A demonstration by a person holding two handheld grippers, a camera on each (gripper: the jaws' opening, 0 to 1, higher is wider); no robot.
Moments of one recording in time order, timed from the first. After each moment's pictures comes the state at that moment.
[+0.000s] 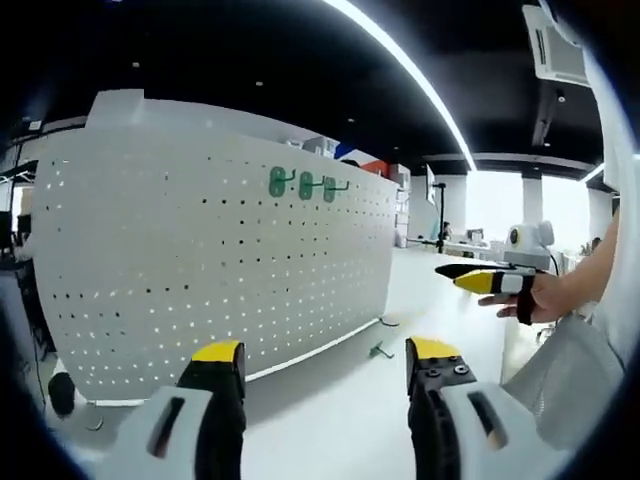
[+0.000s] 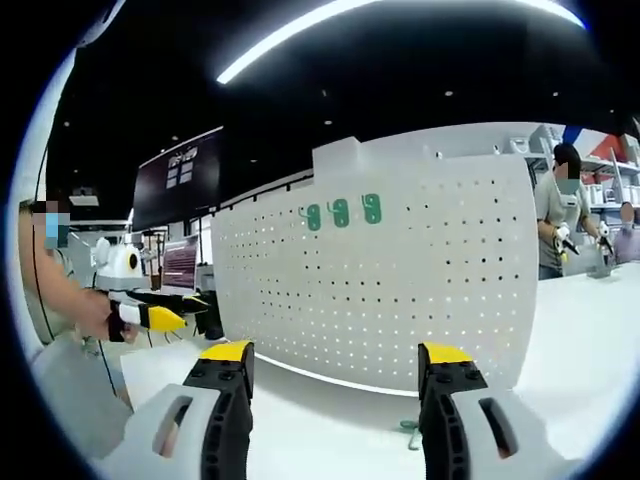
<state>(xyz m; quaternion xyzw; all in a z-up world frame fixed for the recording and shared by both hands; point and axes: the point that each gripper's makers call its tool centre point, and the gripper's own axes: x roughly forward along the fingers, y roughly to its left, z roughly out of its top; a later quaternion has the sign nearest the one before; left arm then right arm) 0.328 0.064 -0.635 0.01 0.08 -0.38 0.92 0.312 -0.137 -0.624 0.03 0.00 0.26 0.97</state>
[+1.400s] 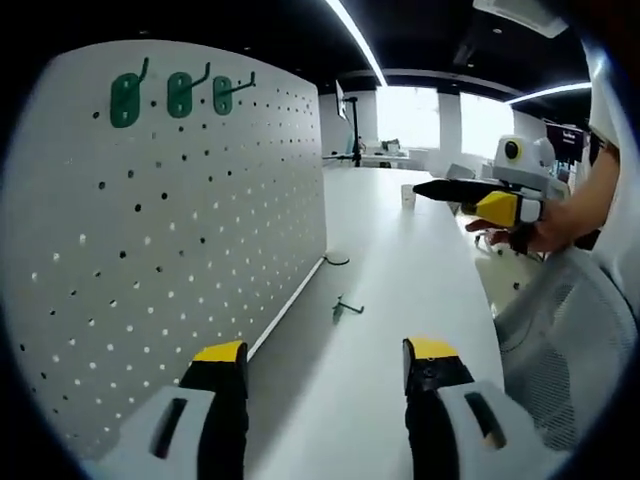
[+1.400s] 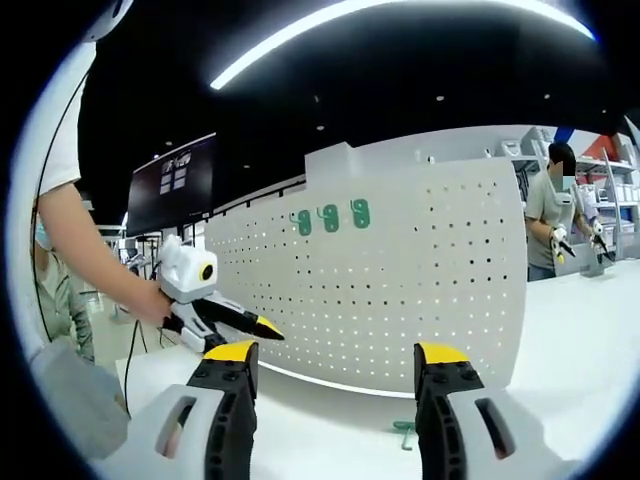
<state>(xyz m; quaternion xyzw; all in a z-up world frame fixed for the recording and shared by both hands) 0.376 -0.027 -0.690 0.15 0.19 -0.54 0.81 0.310 -0.146 -0.622 0.04 -0.01 0.24 0.97</state>
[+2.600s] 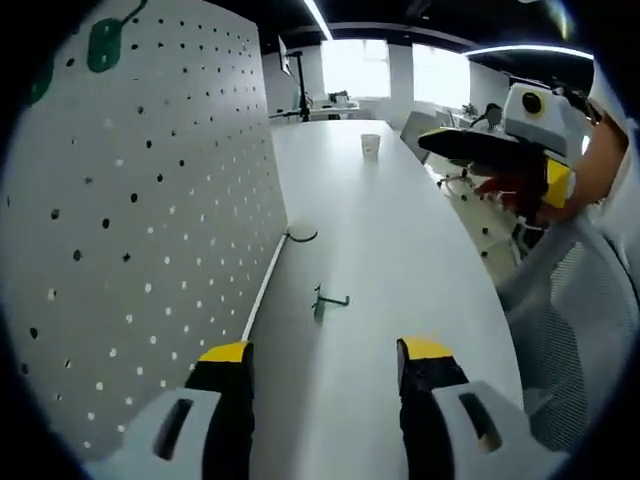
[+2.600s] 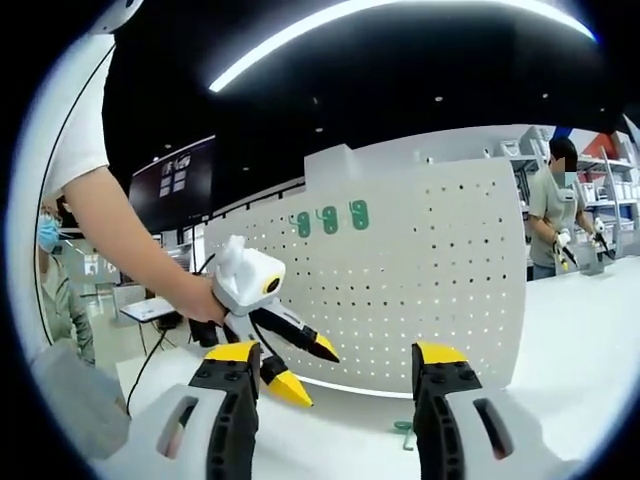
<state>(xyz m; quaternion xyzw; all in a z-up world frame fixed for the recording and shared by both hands) 0.398 -0.096 -0.724 0.25 0.24 -0.61 0.71 0.311 -0.149 -0.623 0.05 -0.01 0.24 0.97</state>
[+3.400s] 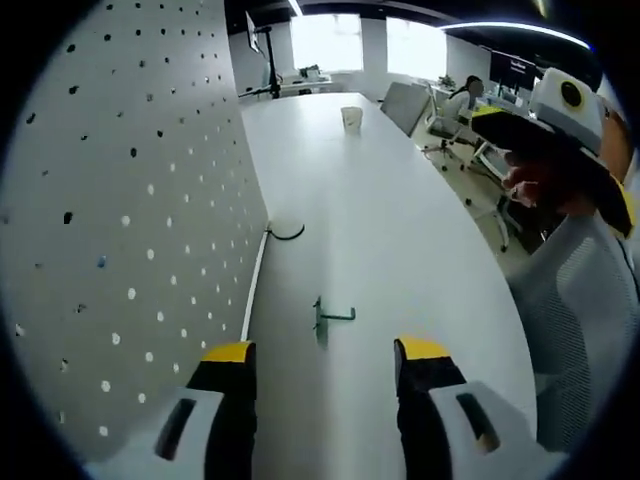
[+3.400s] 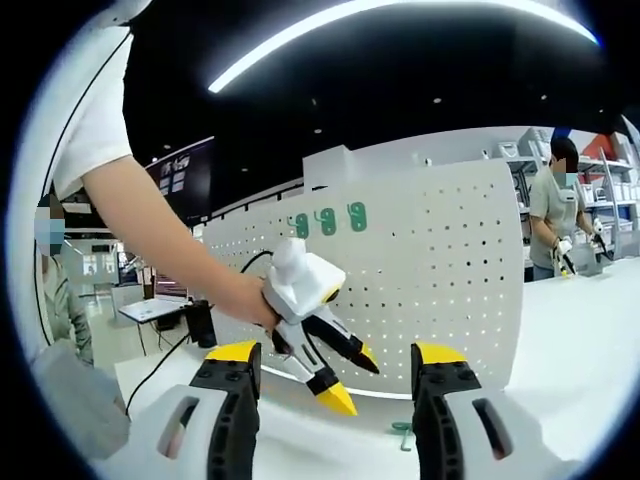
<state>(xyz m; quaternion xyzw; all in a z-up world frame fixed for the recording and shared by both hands) 0.416 -0.145 -0.750 0.31 0.28 -0.63 0.66 0.310 -0.150 -0.622 0.05 -0.01 0.24 0.97</state>
